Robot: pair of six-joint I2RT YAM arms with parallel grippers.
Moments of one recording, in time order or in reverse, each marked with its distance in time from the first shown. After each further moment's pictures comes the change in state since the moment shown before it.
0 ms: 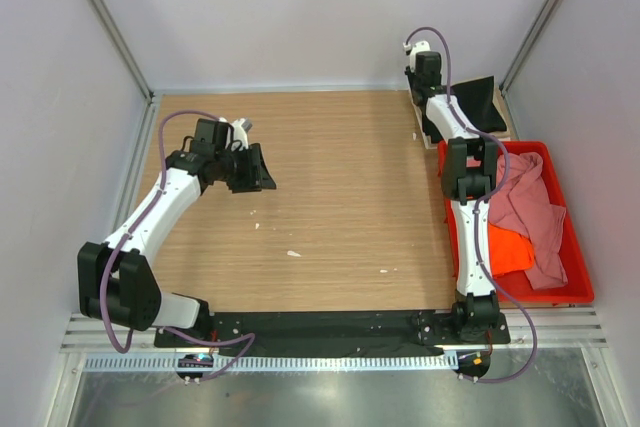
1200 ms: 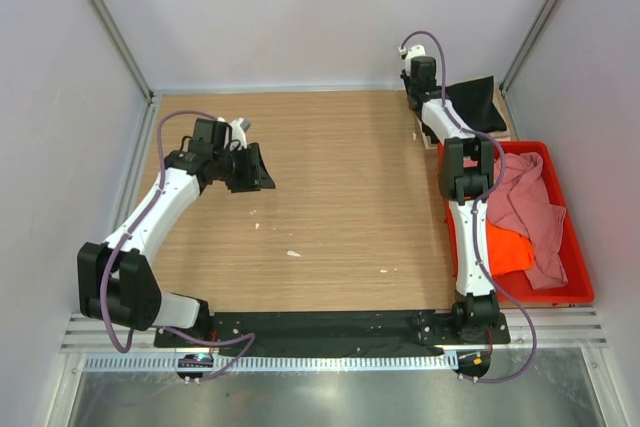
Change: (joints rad) left arm 0.011 0.000 0.000 0.000 0.008 0.000; right arm 0.017 0.008 -0.054 0.089 0.012 -0.006
